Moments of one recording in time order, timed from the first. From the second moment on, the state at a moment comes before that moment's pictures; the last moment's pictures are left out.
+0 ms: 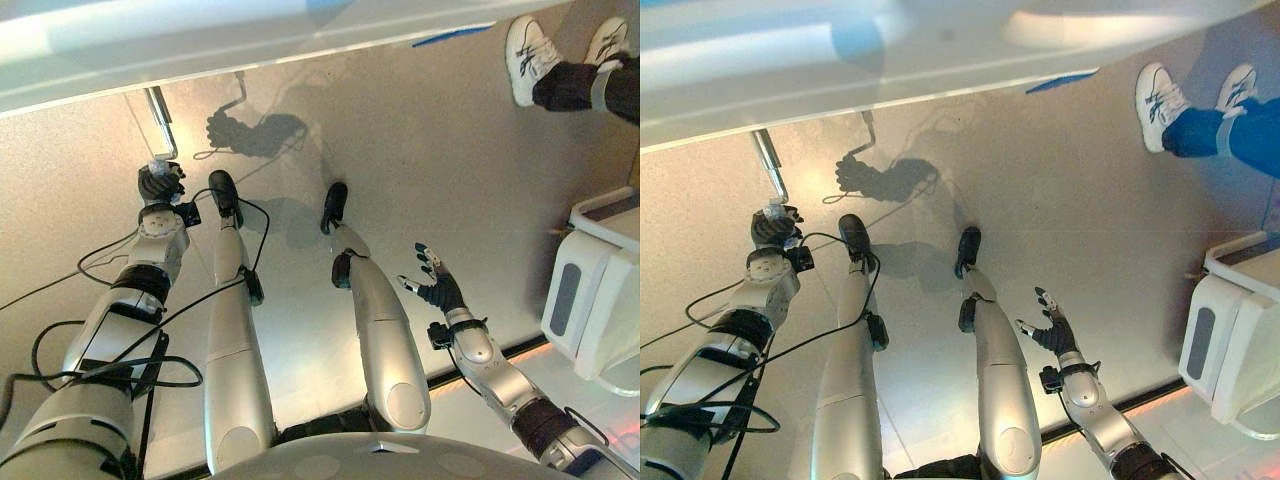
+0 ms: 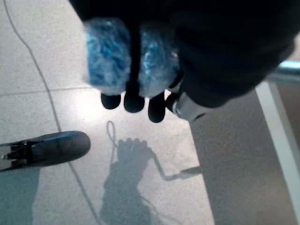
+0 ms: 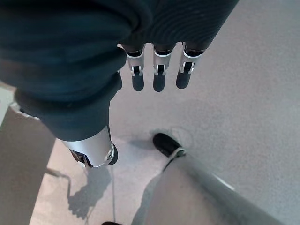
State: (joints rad) left arm -0.76 0.58 -0.32 1.00 -0.64 -0.14 0.42; right arm -0.03 -0.51 0.49 0.35 0.23 -0.25 -0.33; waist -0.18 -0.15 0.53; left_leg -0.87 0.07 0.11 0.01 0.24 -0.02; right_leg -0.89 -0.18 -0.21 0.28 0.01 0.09
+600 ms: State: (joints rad) left arm -0.78 0.50 -0.33 0.97 -0.65 -0.14 0.43; right arm -0.04 -0.52 0.49 0.36 0.23 -0.26 -0.34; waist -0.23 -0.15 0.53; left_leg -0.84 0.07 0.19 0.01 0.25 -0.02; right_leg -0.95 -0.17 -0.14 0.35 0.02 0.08
